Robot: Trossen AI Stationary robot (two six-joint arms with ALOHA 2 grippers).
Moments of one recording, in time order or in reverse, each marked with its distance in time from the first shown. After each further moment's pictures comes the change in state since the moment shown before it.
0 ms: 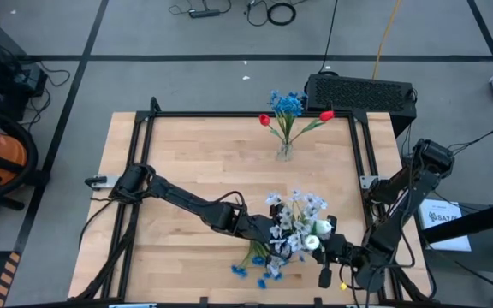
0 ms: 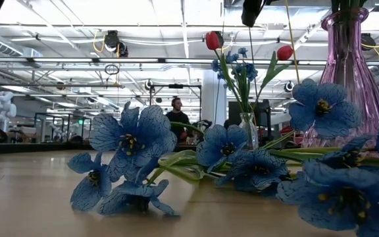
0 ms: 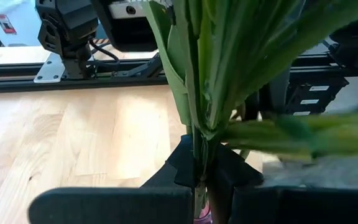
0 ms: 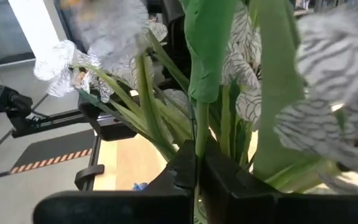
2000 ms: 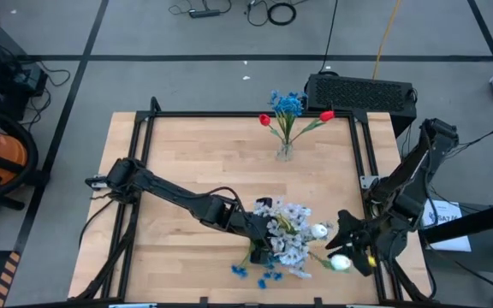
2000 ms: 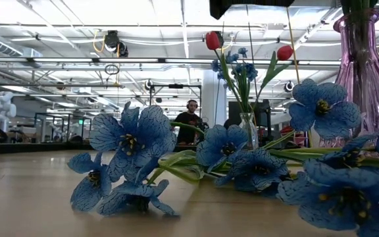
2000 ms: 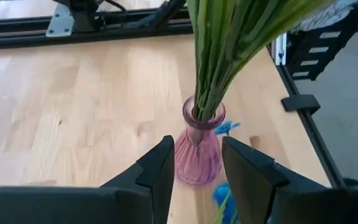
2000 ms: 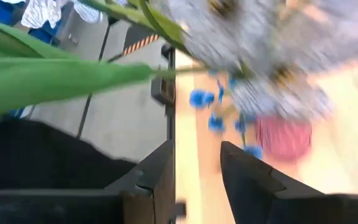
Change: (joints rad) left arm 0.002 -0.106 0.002 -0.340 0.004 -0.019; right arm -0.024 -0.426 -0.005 -0.523 -0.723 0.334
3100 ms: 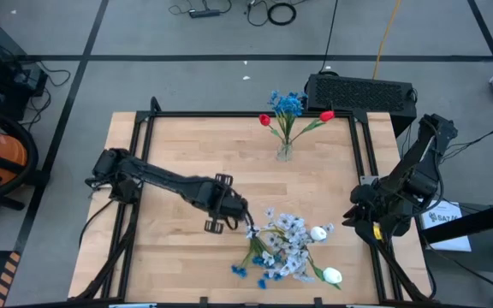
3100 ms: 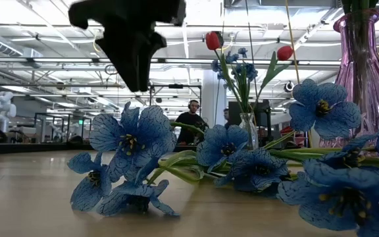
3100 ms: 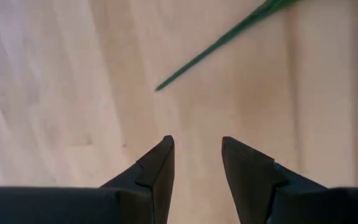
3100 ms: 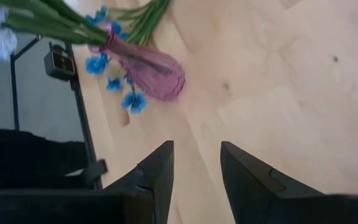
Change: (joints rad) left arm 0.082 -0.135 -0.132 -0.804 -0.070 0.089; right arm -0.001 -0.233 0.001 -0.610 -0.036 0.338
